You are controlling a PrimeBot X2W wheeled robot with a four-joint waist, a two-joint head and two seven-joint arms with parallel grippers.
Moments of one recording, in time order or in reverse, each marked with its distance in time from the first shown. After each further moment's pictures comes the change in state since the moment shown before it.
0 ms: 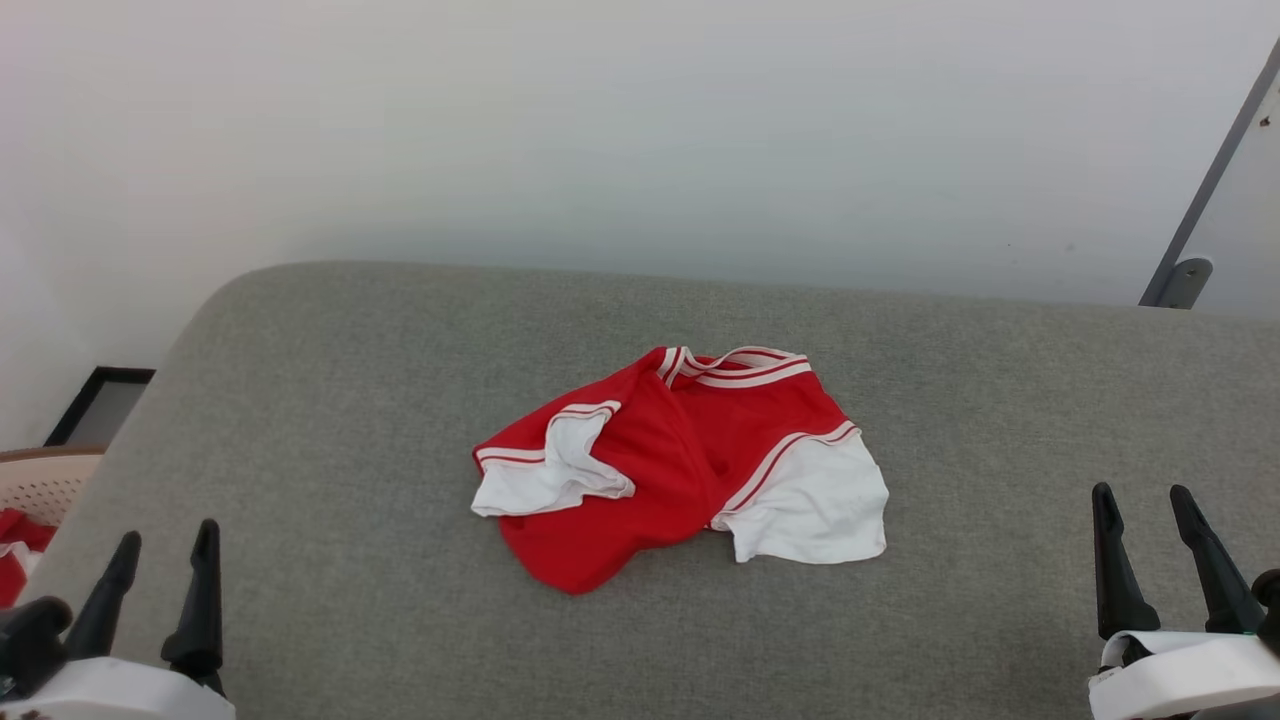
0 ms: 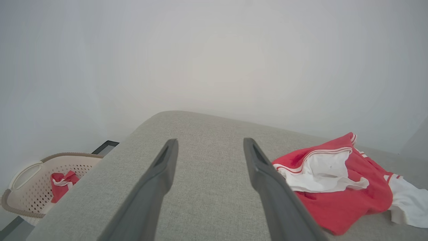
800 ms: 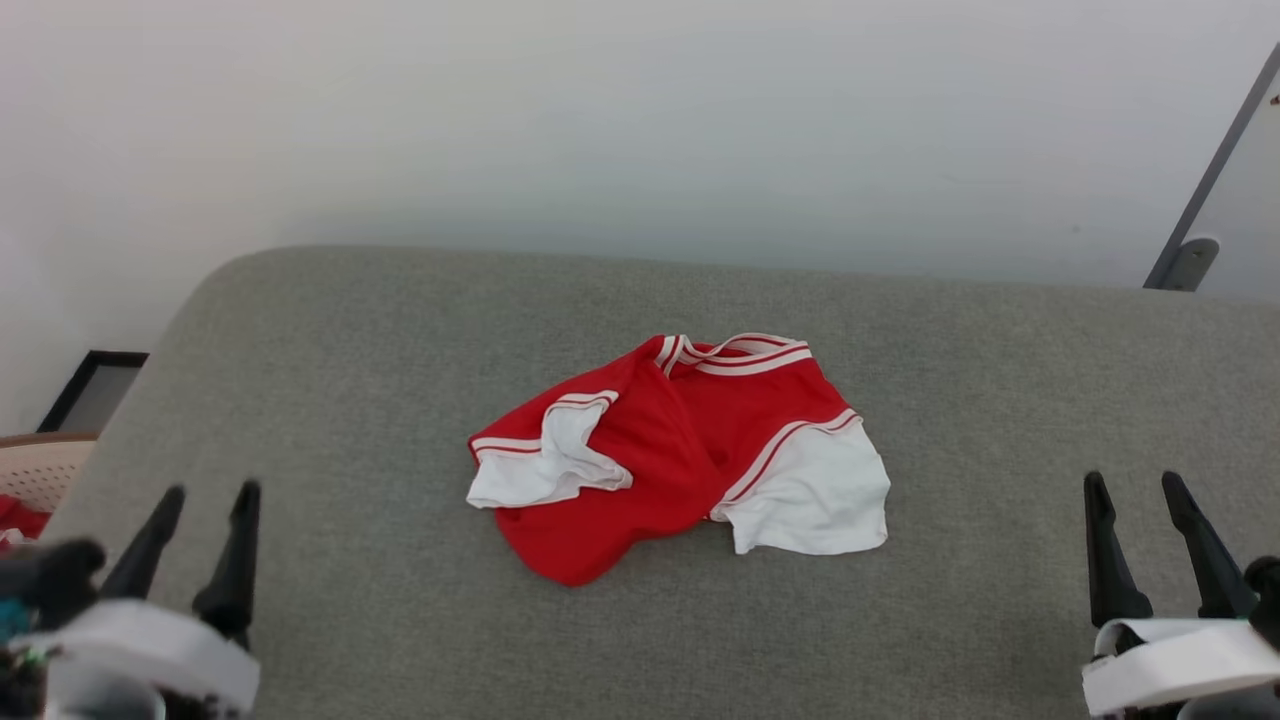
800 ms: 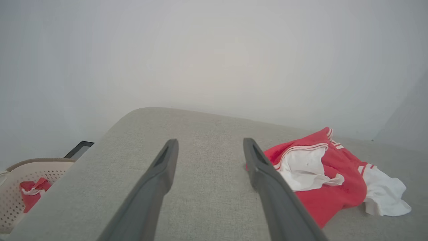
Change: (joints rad) left arm -0.050 -0.006 -0.004 -0.038 0.005 -0.044 0.102; right arm -0.013 -0.009 0.018 0.002 0.001 0.000 -0.002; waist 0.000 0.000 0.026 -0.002
